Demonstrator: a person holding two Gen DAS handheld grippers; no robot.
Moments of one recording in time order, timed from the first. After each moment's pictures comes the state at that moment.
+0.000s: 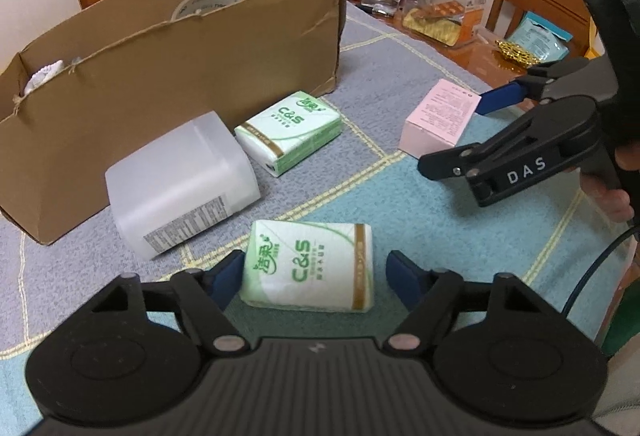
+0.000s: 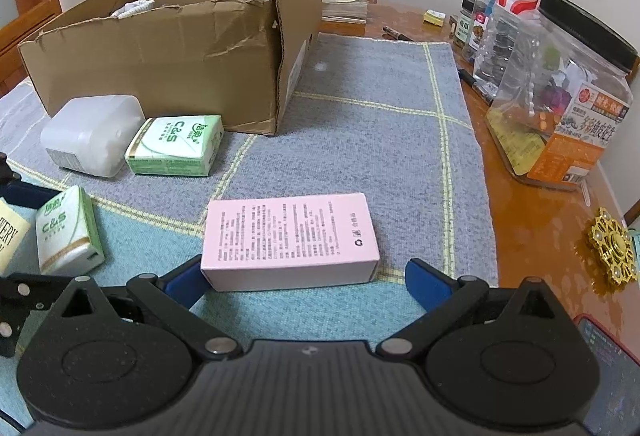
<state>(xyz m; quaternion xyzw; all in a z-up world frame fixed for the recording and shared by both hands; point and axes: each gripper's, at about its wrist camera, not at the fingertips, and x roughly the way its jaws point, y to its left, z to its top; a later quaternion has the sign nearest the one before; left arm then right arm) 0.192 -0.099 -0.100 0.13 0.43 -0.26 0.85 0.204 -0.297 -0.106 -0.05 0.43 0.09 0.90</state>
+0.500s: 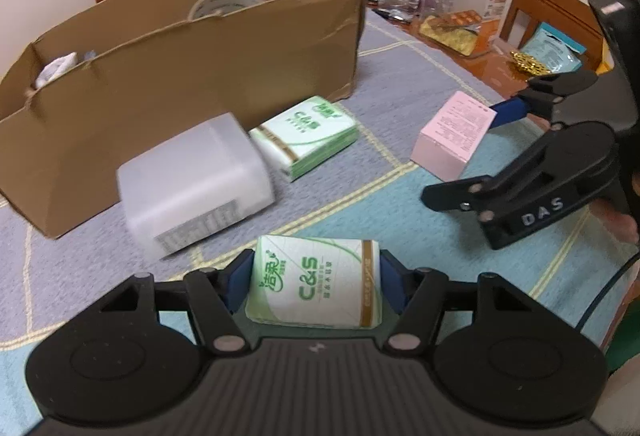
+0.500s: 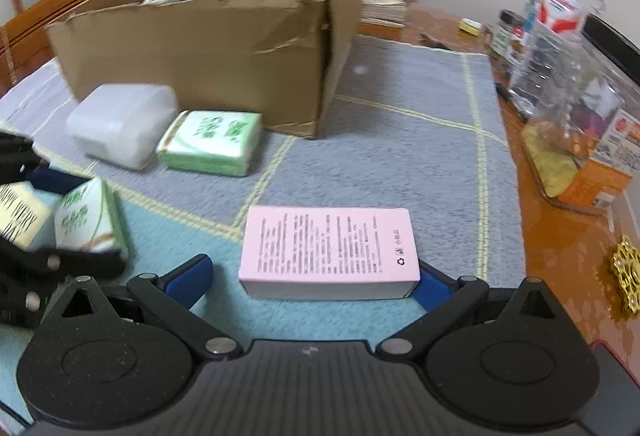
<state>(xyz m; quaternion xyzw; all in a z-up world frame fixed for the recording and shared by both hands) 0.195 -0.096 -0.098 0.12 0.44 -0.24 0.86 0.205 -0.282 -0.104 -0.07 0.44 0.14 0.89</state>
